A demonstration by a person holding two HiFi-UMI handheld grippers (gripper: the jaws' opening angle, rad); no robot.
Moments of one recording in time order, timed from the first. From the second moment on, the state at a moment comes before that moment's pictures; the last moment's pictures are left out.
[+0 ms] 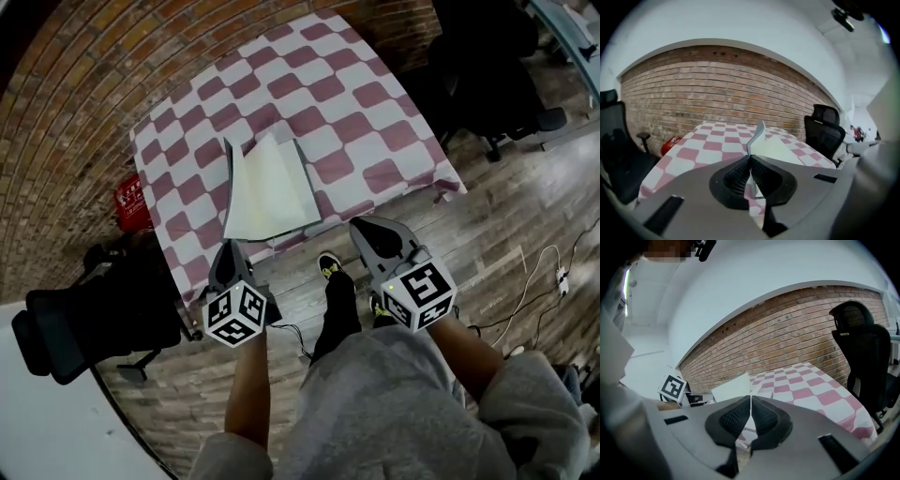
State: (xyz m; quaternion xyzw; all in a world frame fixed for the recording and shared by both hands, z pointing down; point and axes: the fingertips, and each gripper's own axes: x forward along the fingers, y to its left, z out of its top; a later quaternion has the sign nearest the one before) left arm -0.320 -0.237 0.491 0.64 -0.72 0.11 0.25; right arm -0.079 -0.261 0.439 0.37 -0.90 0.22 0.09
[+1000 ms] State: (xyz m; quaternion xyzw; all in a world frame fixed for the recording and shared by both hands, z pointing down) left arm -0.426 -0.219 0.602 0.48 -0.76 0.25 0.37; right arm -0.092 -0.278 0.456 0.36 -0.90 0.22 0.13
